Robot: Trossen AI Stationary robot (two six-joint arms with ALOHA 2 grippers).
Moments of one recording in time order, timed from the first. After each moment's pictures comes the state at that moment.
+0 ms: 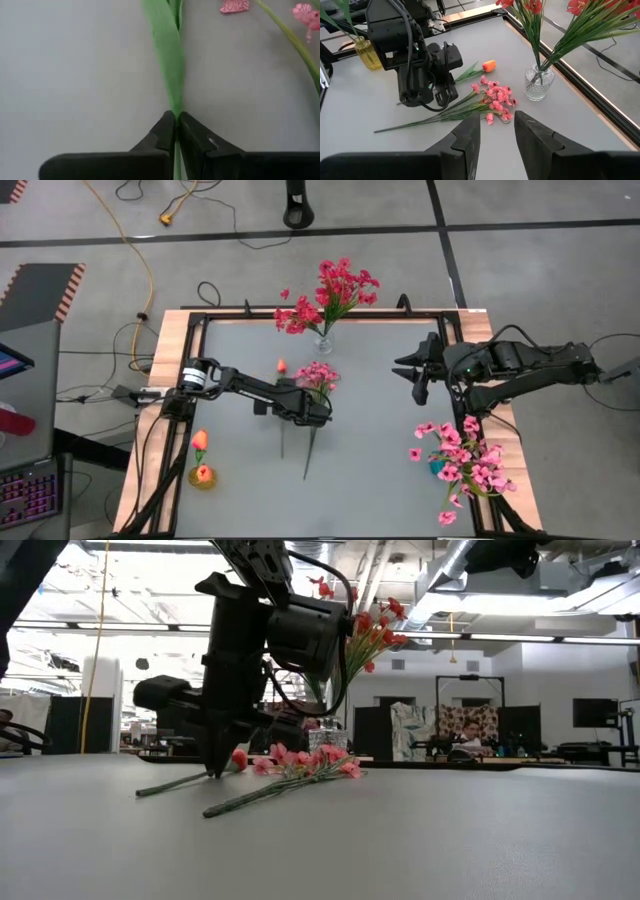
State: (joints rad) left arm -0.08 2.10 1.41 -1.13 -0.39 -1.70; right arm 0.11 0.84 0.99 -0.67 0.39 0.31
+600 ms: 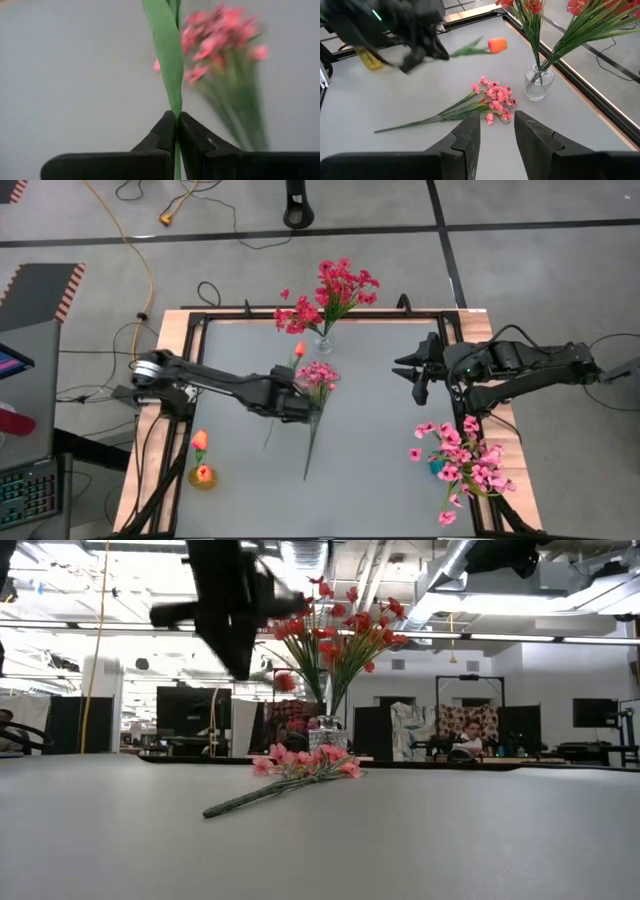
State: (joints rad) left arm -0.15 1.77 1.41 -1.13 -0.57 -1.35; right arm 0.11 0.84 0.99 -0.67 0.39 0.31
